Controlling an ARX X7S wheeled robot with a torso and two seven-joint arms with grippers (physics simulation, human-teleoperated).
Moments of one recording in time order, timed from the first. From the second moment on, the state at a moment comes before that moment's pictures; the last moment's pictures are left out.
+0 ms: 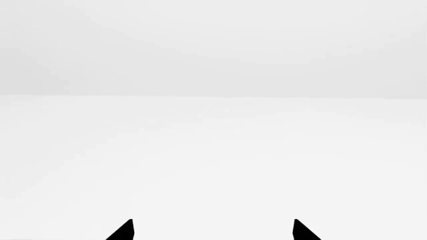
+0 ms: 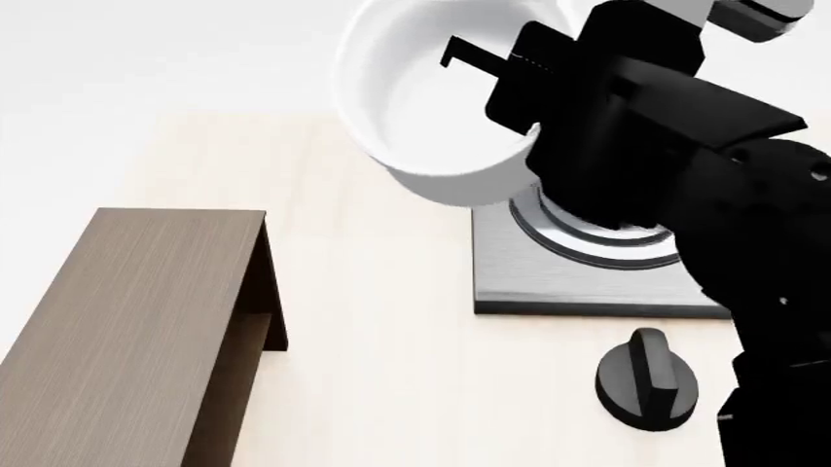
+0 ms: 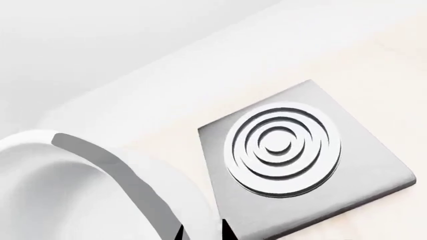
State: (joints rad) left arm 0.40 -0.23 -0.38 0.00 -0.64 0.24 -0.91; right arm 1.39 0.37 -0.55 0.38 1.64 0.74 1.13
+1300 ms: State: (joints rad) left arm 0.40 -0.24 -0.38 -0.01 -0.65 0.25 -0.91; right arm 1.40 0.10 -0.63 0.52 1.71 0.72 0.84
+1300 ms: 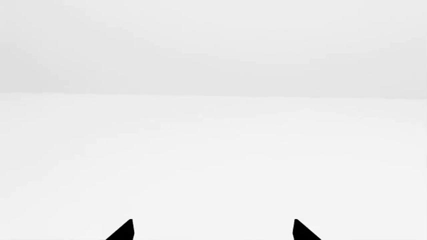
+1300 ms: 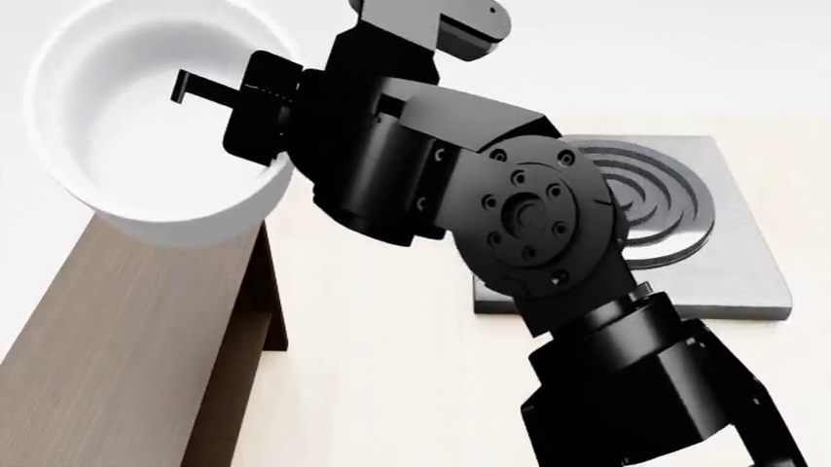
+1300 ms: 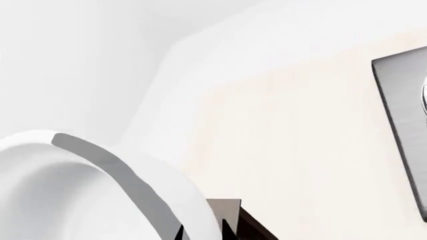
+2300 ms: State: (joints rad) left arm 0.40 -0.24 -0.37 -0.01 -0.65 0.25 -0.92; right arm 1.39 0.04 -0.83 0.58 1.83 0.63 0.74
